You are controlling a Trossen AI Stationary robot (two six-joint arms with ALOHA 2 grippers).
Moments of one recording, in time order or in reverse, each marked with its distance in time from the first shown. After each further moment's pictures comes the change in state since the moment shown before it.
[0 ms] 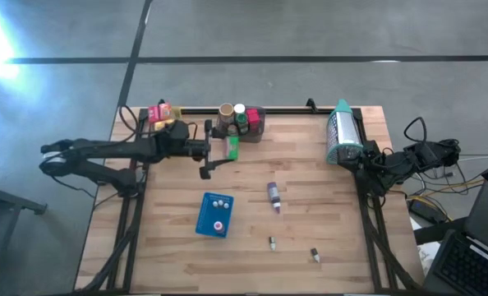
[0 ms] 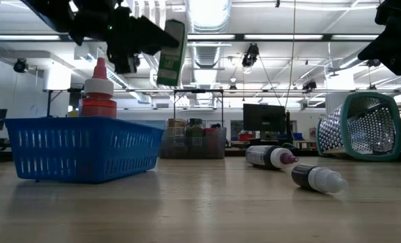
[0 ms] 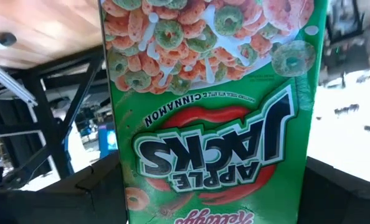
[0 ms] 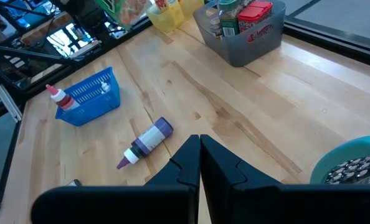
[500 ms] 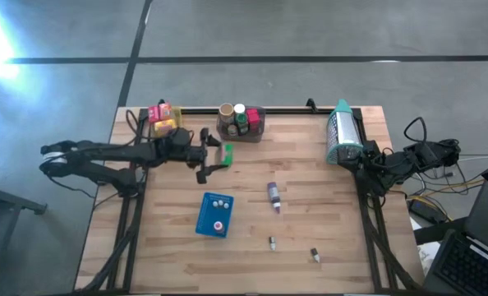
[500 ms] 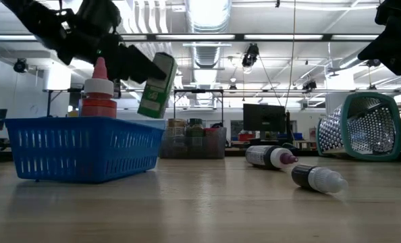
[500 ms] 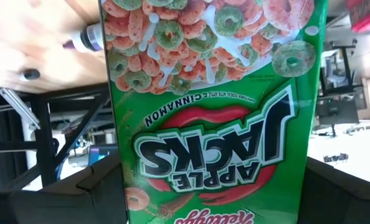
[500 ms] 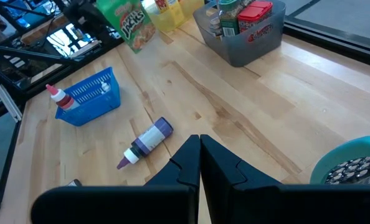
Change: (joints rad) left arm 0.030 0.005 -0.155 0.024 0.007 -0.102; right arm 0.000 0.000 0.000 0.000 0.000 0.000
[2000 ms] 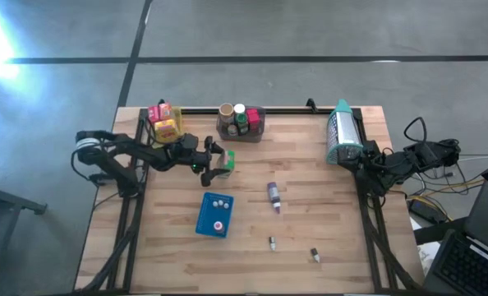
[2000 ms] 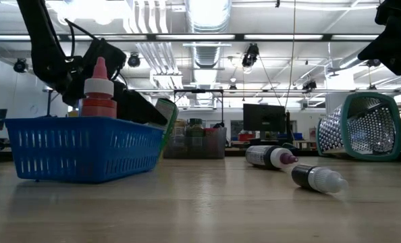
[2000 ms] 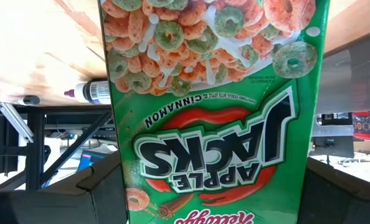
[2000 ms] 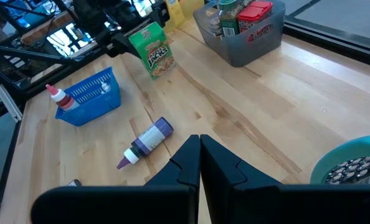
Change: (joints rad) left arm 0.094 0.376 -0.150 0.469 0.121 -0.086; right arm 0.000 0.000 0.000 0.000 0.000 0.000
